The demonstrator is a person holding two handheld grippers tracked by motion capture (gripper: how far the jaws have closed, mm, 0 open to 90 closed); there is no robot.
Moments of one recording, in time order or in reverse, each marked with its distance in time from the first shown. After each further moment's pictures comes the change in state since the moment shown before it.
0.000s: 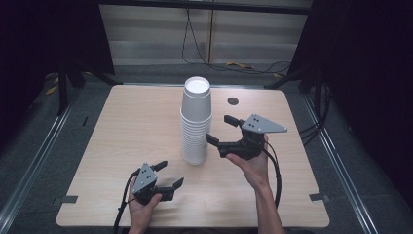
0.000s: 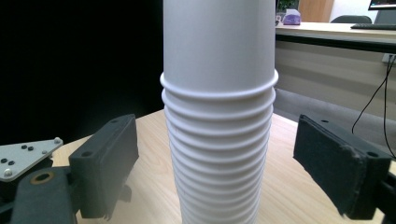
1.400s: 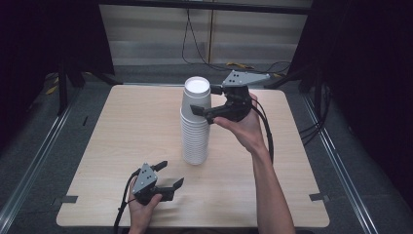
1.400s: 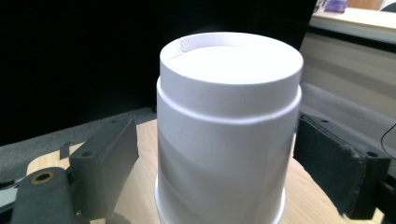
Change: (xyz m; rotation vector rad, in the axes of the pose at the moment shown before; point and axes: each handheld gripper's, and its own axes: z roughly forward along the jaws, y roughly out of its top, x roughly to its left) left arm 0.000 0.000 0.000 -0.001 -0.005 0.014; right arm -0.017 0.090 0.051 0.145 0.135 -0.065
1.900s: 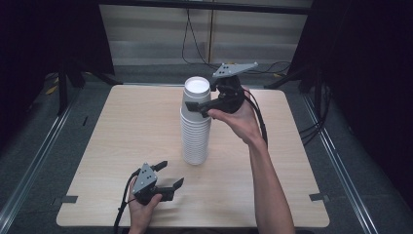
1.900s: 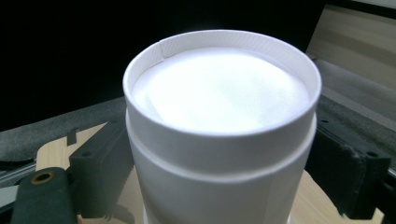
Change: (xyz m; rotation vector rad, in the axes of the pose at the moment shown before) left arm 0.000 0.000 0.000 -0.001 -0.002 -0.004; right arm -0.010 0.013 0.019 0.095 0.043 0.015
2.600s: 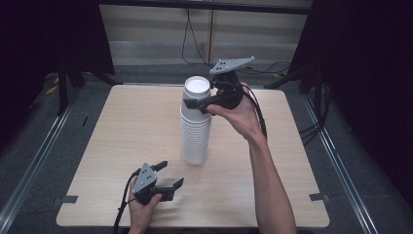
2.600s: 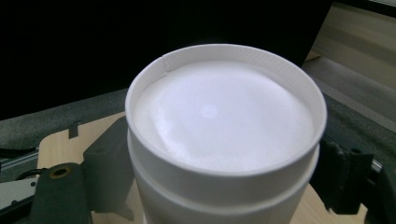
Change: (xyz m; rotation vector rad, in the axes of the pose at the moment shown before) left arm 0.000 0.000 0.000 0.001 -0.002 0.000; right arm 0.000 0.011 0.001 0.031 0.010 -0.033
